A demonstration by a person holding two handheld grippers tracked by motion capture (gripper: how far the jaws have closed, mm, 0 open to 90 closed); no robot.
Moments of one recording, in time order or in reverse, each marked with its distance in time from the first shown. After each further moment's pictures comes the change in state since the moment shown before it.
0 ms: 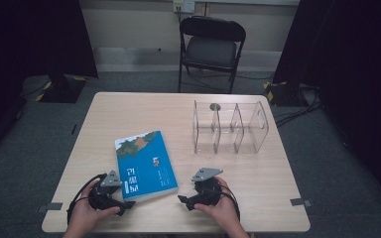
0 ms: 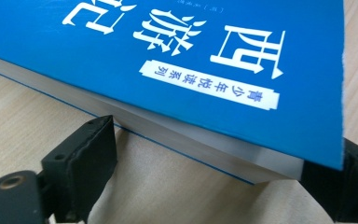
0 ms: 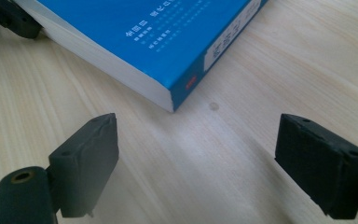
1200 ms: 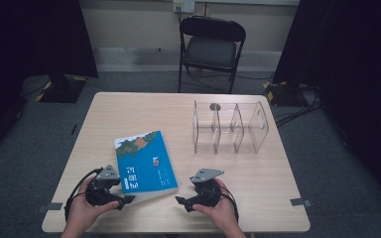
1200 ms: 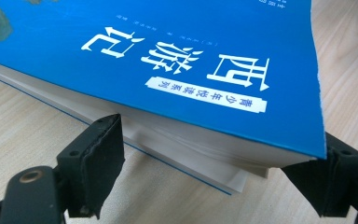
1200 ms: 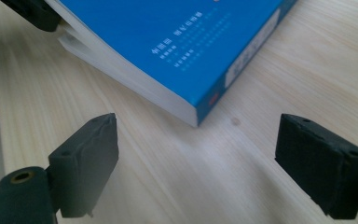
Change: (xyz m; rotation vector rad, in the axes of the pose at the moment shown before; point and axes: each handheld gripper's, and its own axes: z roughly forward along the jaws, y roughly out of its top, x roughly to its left) left arm 0.000 0.017 -0.020 -0.032 -0.021 -0.060; right arm 0.008 0.004 -0.005 -0.048 0.050 0.023
